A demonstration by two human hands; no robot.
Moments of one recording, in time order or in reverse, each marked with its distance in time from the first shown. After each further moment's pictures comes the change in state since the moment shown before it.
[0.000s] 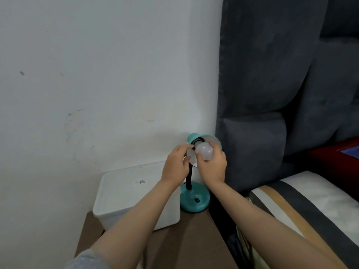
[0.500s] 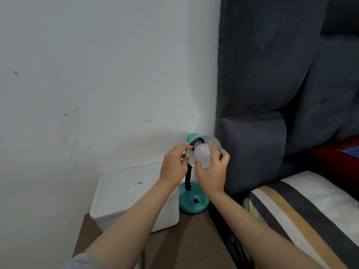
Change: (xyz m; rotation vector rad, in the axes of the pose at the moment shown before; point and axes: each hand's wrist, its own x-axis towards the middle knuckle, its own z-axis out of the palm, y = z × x) left_hand 0.003 0.002 -0.004 -0.080 0.031 -0.065; right_hand -0.015 0.010 0.001 -0.045 0.078 -0.170
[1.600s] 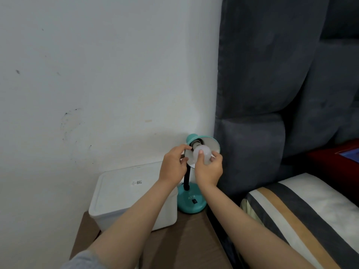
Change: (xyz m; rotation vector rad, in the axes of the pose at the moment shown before) left_hand 0.000 0.002 0.002 0.023 -0.005 -0.027; right_hand 0.009 -0.021 0.008 0.303 0.077 0.491
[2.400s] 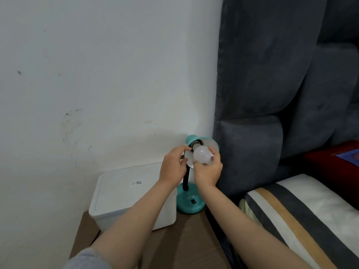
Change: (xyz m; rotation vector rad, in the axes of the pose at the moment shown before) left_hand -0.001 0.001 0.000 -0.015 -0.005 -0.020; right_hand -0.001 0.000 -0.001 0.014 -0.048 0.043
